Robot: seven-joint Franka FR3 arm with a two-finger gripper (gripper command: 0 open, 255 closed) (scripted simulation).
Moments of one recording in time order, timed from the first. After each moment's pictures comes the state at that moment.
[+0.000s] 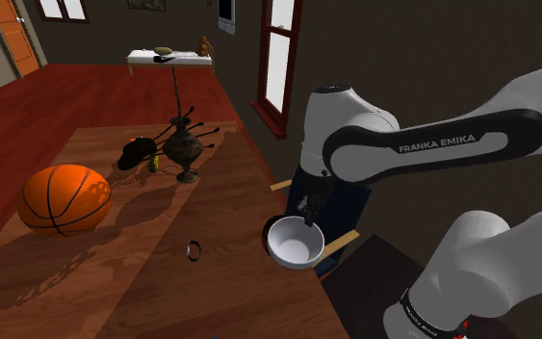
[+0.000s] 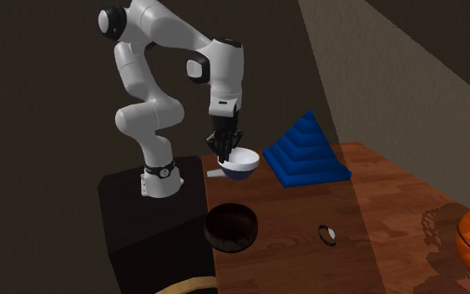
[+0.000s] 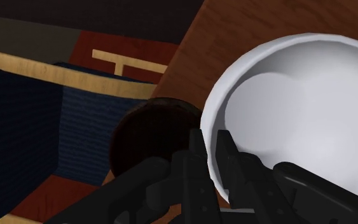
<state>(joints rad) 0.13 -0.61 0.26 -2.66 0.14 2.01 0.18</state>
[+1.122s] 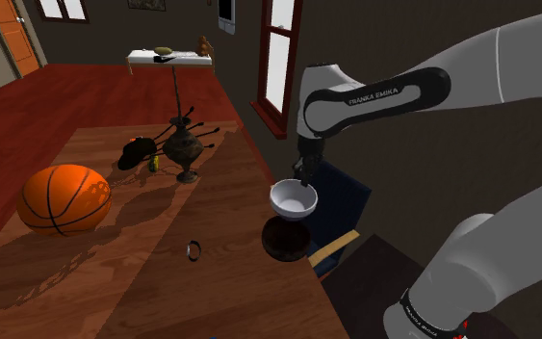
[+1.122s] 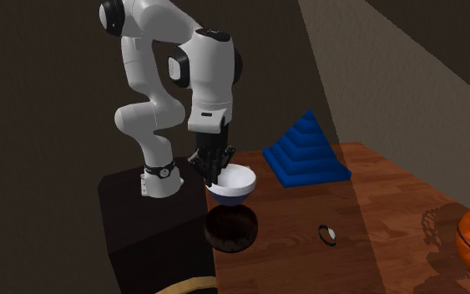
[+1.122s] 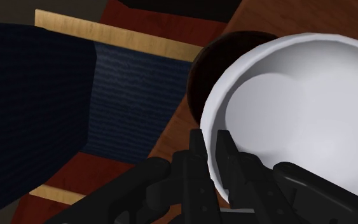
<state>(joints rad) -0.02 -0.33 0.10 -2.41 0.00 2.03 -0.03</state>
